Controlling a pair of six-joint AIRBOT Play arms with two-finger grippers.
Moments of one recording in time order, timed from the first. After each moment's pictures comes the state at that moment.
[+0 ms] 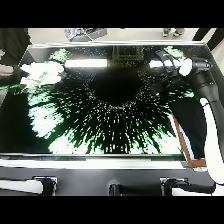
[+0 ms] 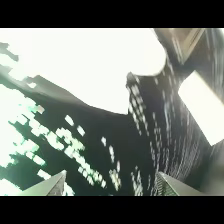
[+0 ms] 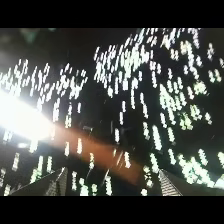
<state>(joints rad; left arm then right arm) 0.41 -1.61 1.55 1.04 -0.79 -1.88 0.08 -1.51 1.62 -1.45 1.24 1.14</state>
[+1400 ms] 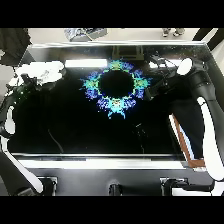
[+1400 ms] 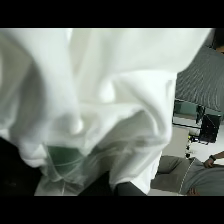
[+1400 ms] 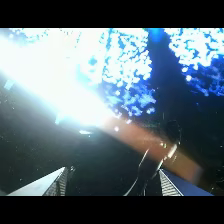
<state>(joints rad) 0.47 -2.29 1.97 0.00 -0.56 -1.37 0.08 -1.54 1.62 -1.26 1.34 1.12</state>
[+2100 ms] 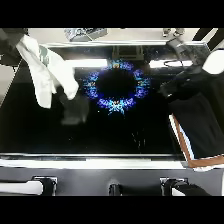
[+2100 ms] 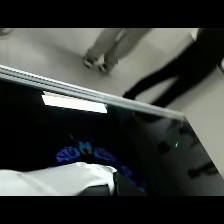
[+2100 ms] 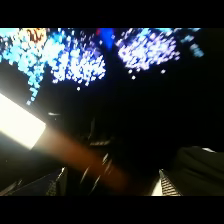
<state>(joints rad) 0.31 -1.51 1.93 0.53 -1.11 -1.19 0.08 -1.22 1.62 -1.44 1.41 1.12</state>
